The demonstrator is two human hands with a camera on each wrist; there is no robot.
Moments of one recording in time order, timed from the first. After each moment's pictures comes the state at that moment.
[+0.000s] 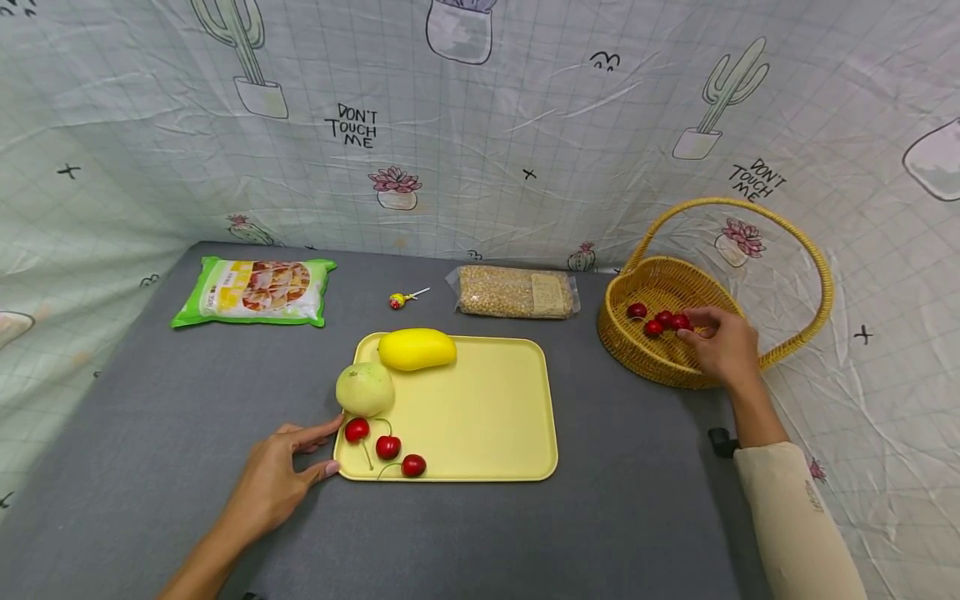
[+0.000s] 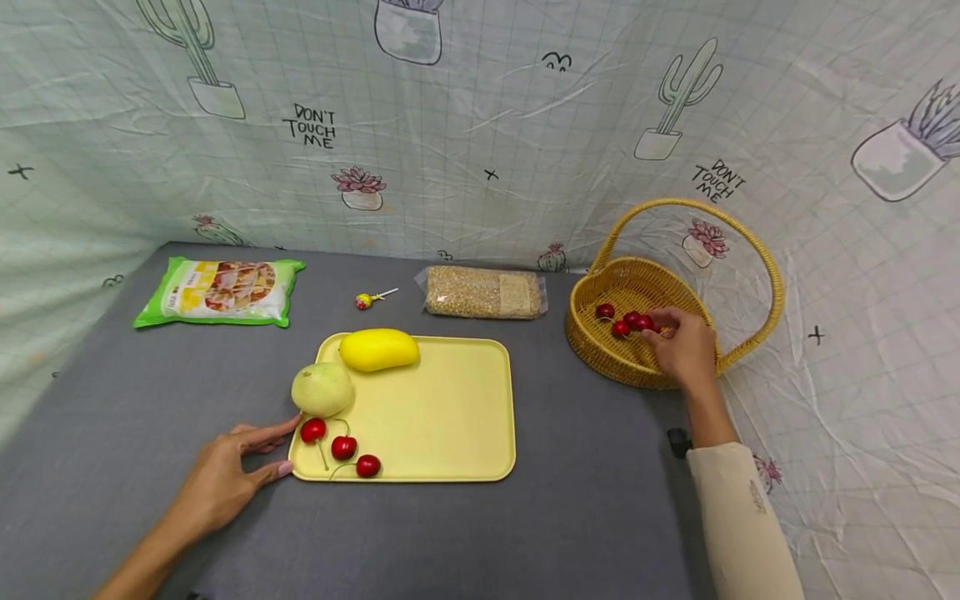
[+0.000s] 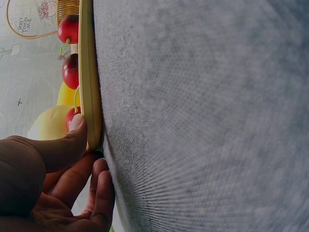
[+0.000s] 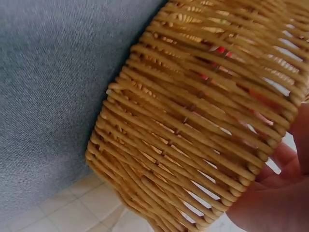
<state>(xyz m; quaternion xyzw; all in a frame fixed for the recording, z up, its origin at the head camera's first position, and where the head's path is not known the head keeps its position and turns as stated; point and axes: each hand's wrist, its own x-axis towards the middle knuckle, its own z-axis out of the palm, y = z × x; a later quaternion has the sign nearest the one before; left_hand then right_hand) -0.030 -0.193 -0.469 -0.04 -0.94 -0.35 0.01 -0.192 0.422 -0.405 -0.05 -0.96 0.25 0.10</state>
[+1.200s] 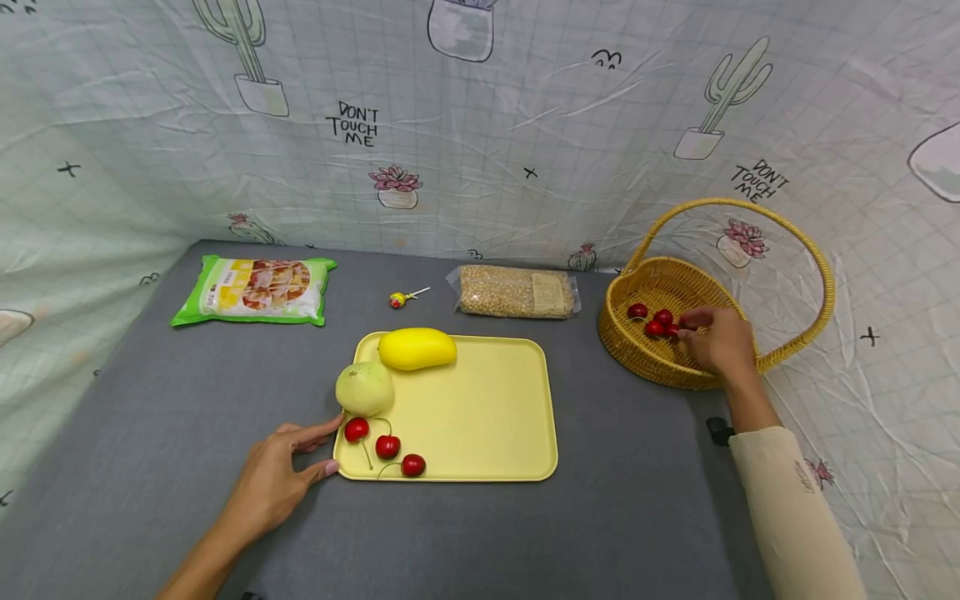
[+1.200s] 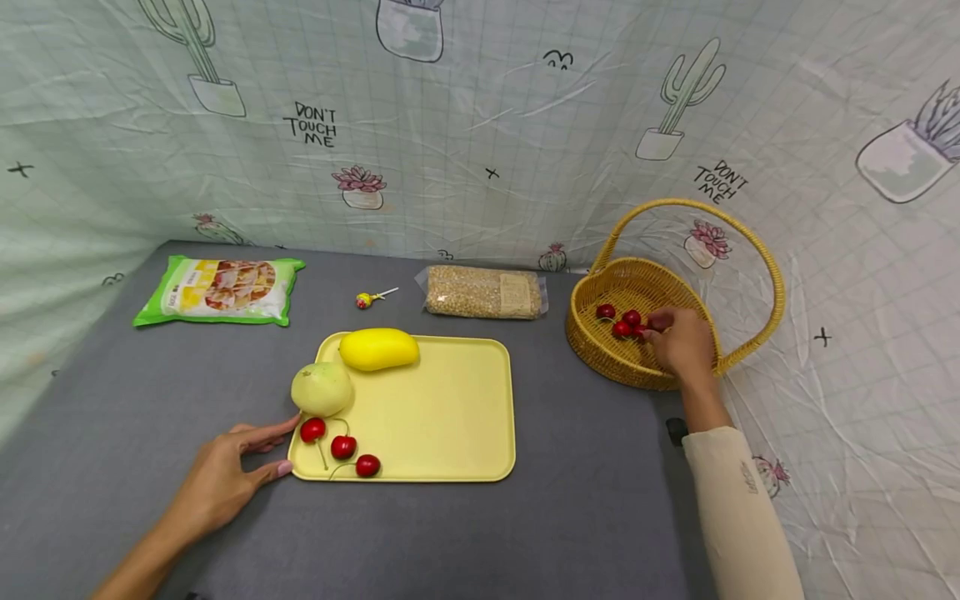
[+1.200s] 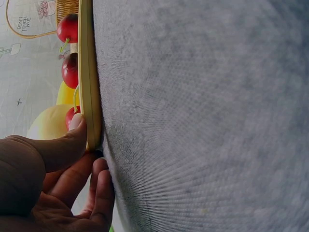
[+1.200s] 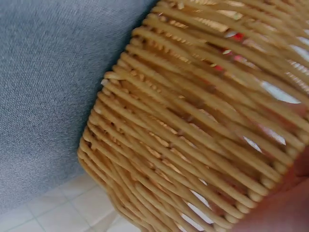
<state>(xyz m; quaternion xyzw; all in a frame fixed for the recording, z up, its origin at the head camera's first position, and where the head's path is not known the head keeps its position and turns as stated) -0.028 -0.192 -0.469 -0.04 -0.94 -0.35 0.01 -0.211 0.428 -0.410 -0.06 -0.97 0.23 0.04</state>
